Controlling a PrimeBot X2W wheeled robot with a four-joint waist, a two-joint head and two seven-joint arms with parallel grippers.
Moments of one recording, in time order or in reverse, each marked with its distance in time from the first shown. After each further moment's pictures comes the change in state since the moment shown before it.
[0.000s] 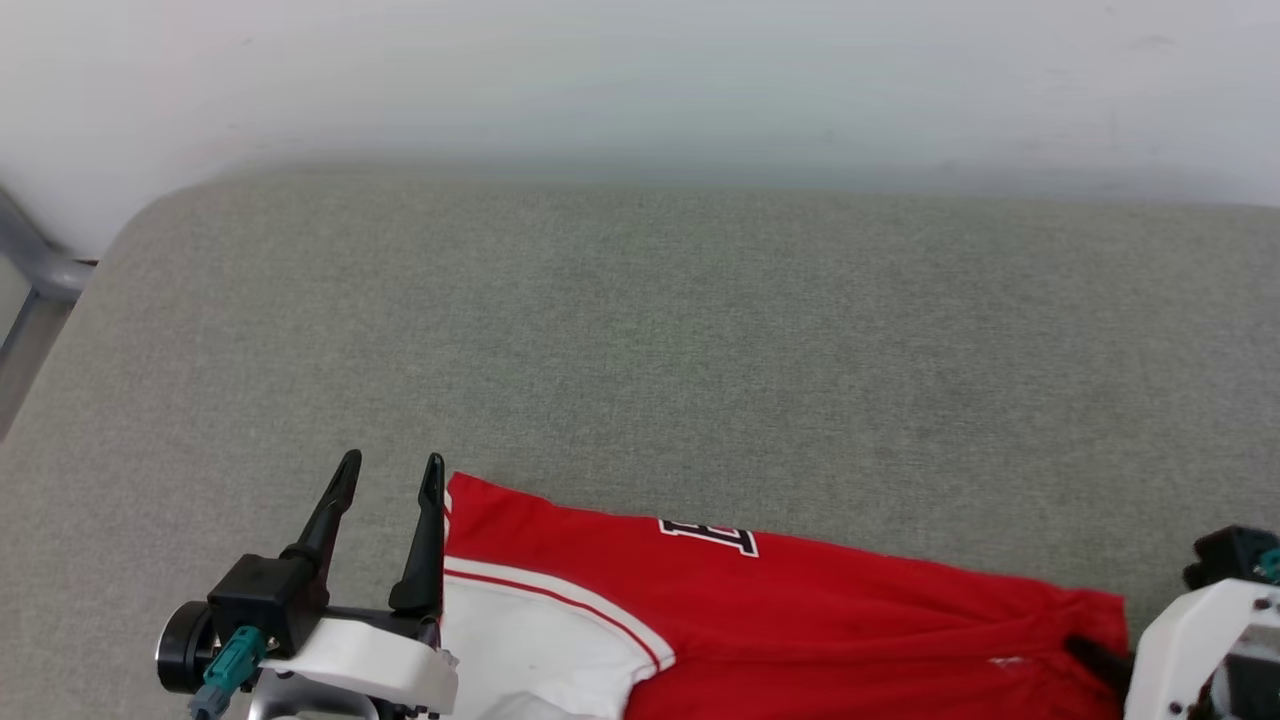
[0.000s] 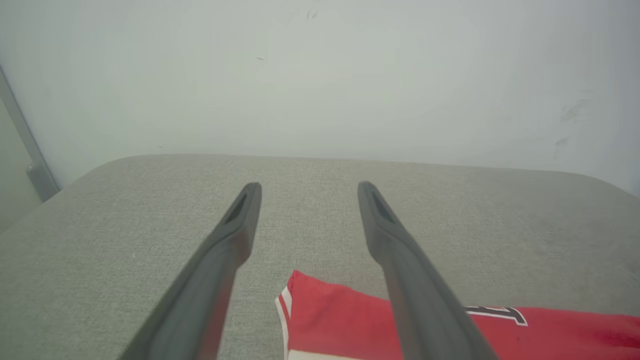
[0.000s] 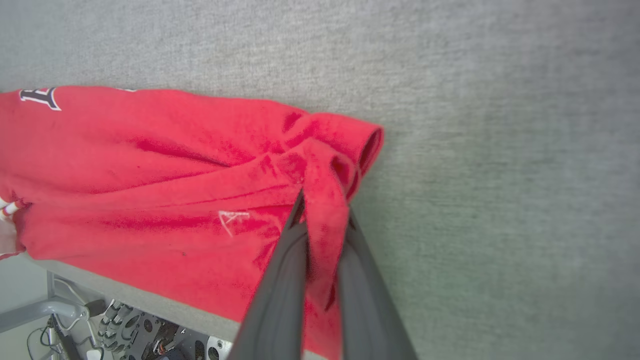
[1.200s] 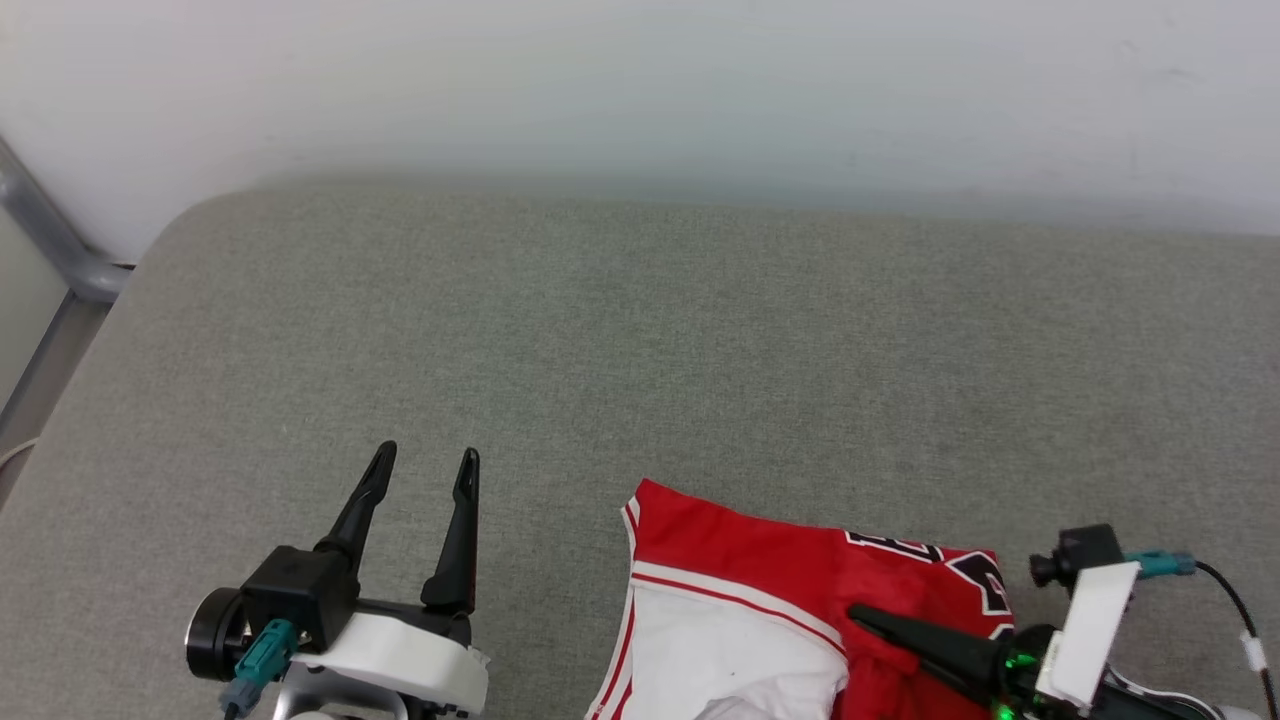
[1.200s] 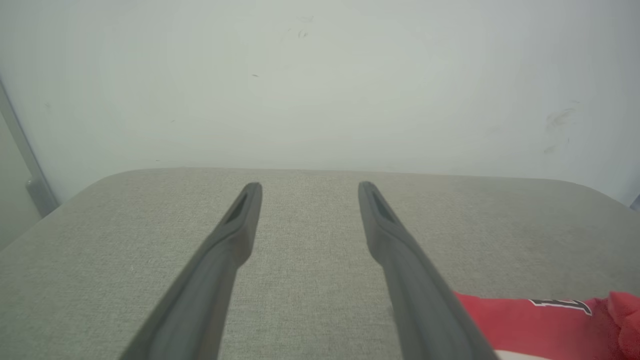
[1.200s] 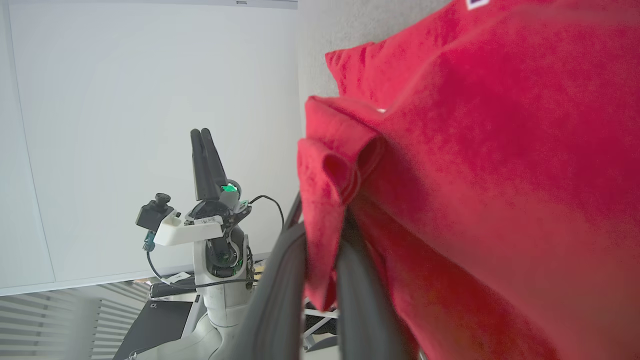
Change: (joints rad) left arm -0.001 -0.001 -0.047 -0.037 0.017 0.031 0.029; right arm -0.069 0.199 -0.057 0.057 0.766 -0.001 0.323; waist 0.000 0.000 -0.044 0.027
